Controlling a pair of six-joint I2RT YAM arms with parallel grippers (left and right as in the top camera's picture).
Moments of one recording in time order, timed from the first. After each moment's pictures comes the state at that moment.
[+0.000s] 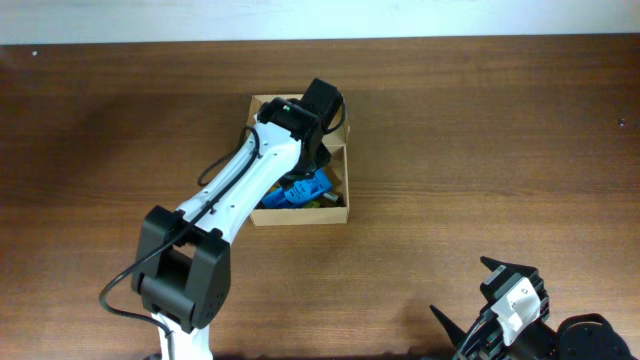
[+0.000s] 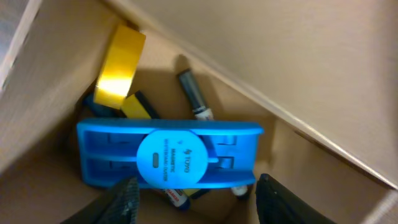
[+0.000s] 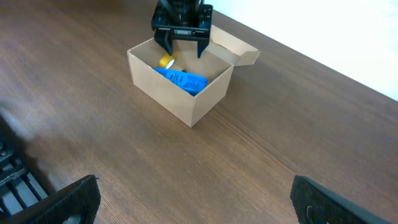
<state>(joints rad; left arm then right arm) -0.53 1.99 1.70 -1.10 -0.15 -1.09 0.70 0.30 0.95 -1.13 0.06 -0.08</state>
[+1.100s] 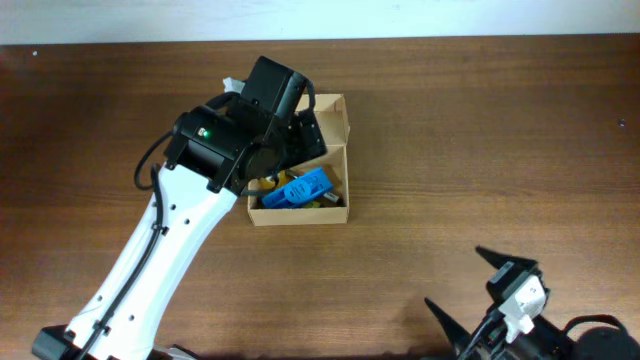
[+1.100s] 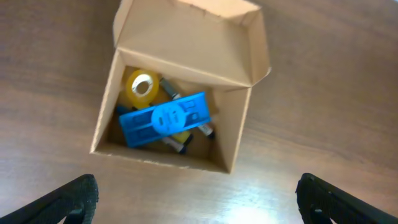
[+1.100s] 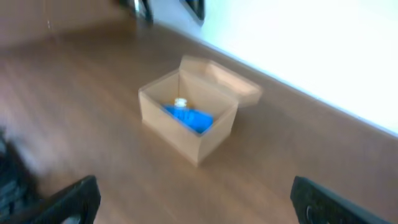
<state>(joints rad) -0.53 1.60 1.81 -1.30 -0.10 -0.80 0.70 0.31 0.95 -0.93 0.02 -0.08</state>
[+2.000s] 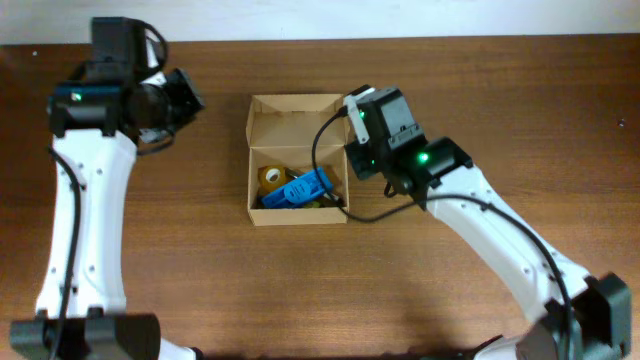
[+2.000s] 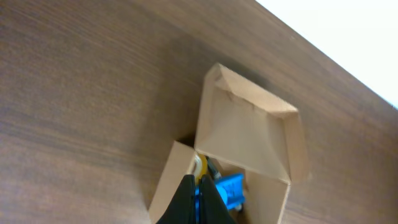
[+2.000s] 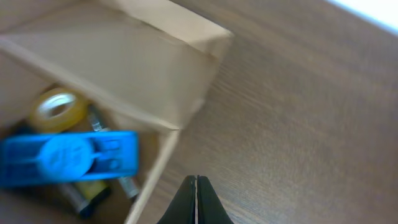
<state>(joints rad) 0.03 1.68 1.81 -1.12 0.19 -0.51 0.48 1.63 1.35 -0.61 0.12 0.00</state>
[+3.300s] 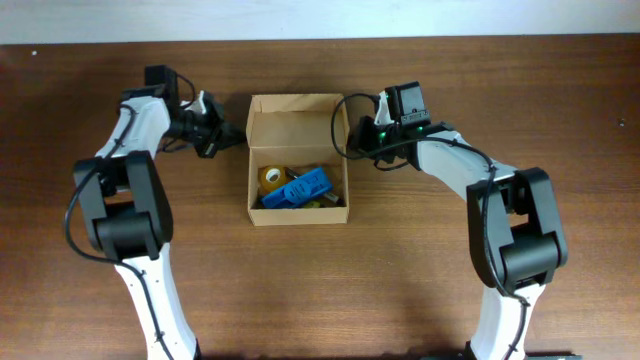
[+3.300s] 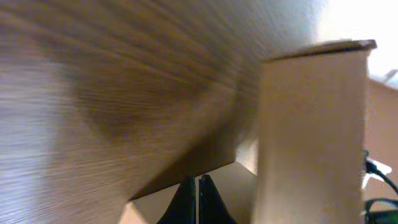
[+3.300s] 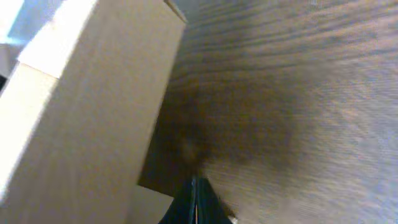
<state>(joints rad) 0.10 2.35 1.81 -0.88 0.84 -0.48 0.26 2.08 1.35 -0.20 -0.49 0.64</state>
